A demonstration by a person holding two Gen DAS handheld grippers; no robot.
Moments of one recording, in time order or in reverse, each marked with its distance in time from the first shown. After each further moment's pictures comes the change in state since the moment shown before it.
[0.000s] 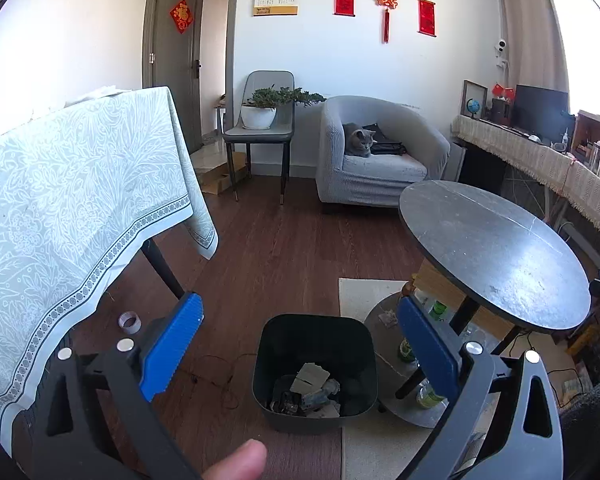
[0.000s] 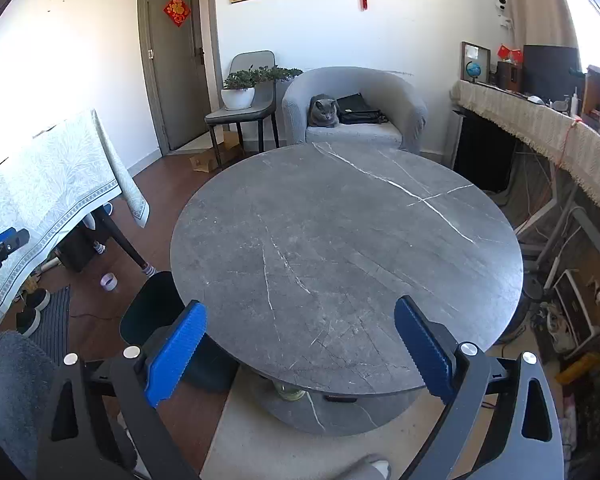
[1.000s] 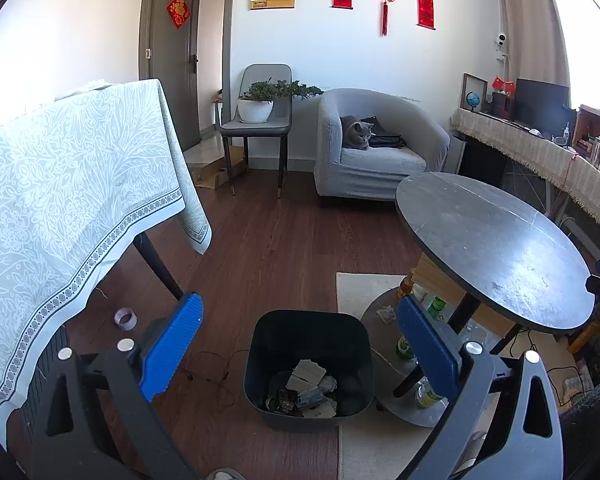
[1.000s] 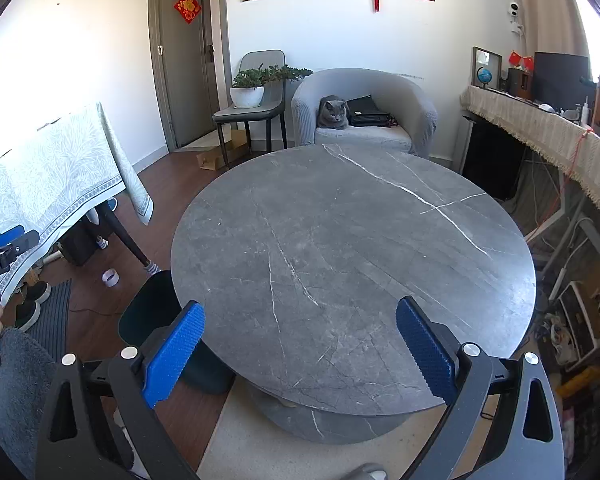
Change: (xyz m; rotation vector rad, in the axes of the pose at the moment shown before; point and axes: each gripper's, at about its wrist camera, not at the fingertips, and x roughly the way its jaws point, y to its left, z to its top) left arm 0.015 -0.011 -0.002 0.001 0.019 0.006; right arm 0.011 0.003 0.001 -0.037 -0.002 0.013
